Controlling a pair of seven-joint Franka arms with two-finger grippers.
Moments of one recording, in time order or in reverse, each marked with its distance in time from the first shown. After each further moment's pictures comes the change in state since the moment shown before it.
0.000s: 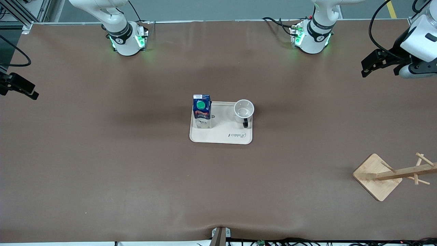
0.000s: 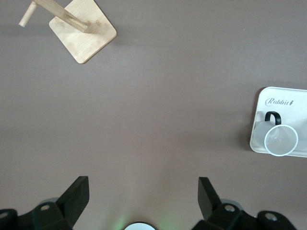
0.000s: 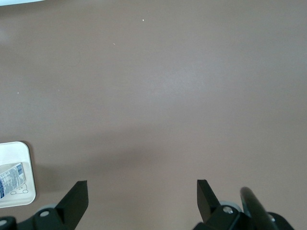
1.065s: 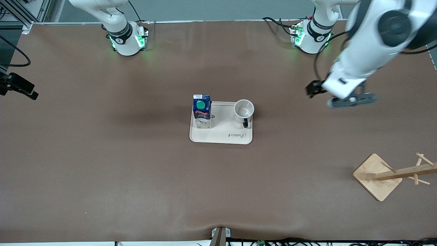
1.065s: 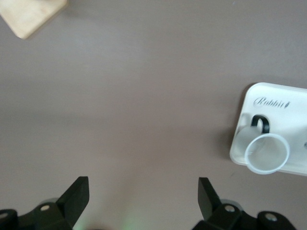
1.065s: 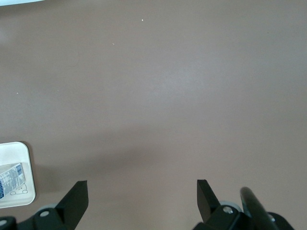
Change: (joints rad) left arm -0.036 0.114 -0.217 -0.250 -0.003 0.292 -0.354; right arm 0.000 0.000 -0.002 0.000 0.000 0.000 0.000
